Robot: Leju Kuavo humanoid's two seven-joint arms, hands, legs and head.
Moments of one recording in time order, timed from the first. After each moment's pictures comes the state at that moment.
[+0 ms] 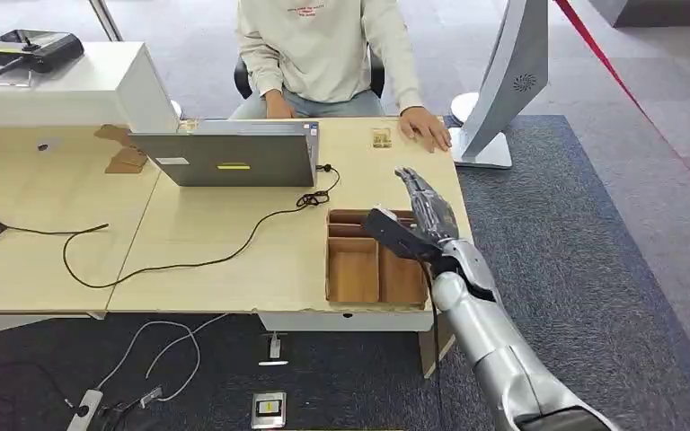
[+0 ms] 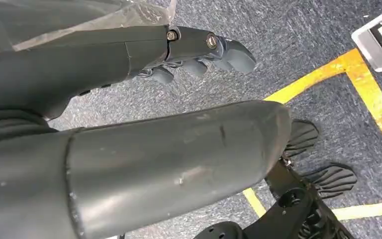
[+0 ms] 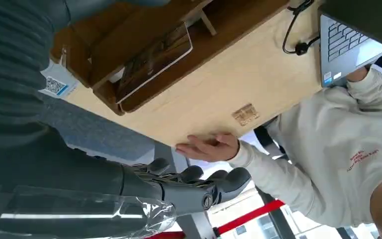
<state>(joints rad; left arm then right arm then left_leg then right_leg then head) -0.34 0.27 -0.08 -0.24 -0.29 -0.55 0.20 -0.63 0.01 0.40 -0.76 0.90 -0.17 -0.12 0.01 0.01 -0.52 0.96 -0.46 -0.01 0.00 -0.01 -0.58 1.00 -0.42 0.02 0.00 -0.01</state>
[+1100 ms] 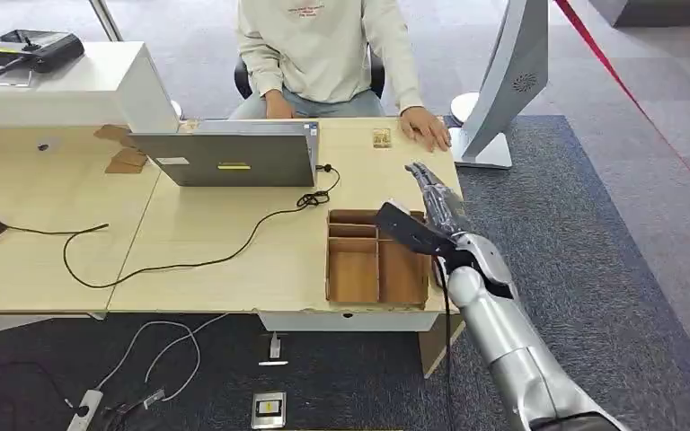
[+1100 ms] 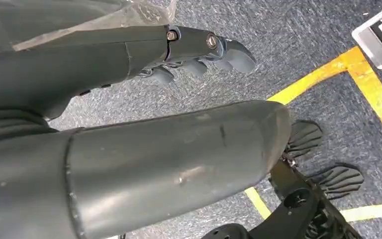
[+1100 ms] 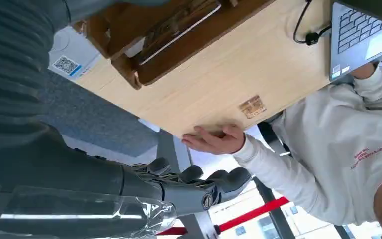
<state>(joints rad) -0.34 0.27 -0.09 -0.24 -0.32 -0.55 0.18 -0.60 -0.05 0.40 -0.89 0.88 -0.06 -0.09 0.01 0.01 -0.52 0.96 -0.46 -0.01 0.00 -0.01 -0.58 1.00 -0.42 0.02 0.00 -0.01</state>
